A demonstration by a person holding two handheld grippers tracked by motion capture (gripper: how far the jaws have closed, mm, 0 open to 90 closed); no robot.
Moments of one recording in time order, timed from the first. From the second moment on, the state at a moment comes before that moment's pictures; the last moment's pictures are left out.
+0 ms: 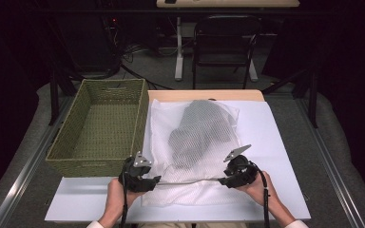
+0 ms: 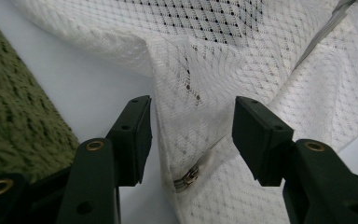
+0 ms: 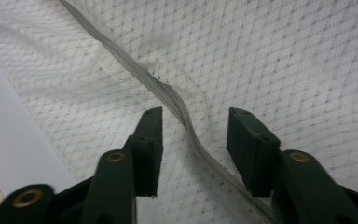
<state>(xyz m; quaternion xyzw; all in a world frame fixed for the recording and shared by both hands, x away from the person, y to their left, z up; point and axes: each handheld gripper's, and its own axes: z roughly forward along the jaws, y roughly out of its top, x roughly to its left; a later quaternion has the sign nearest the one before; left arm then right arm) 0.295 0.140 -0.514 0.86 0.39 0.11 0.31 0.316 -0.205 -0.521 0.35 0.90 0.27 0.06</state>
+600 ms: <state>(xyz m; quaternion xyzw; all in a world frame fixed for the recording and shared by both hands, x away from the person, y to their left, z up) 0.300 0.140 -0.518 0.87 0.36 0.08 0.33 0.304 -0.193 -0.516 0.32 0.91 0.27 0.05</state>
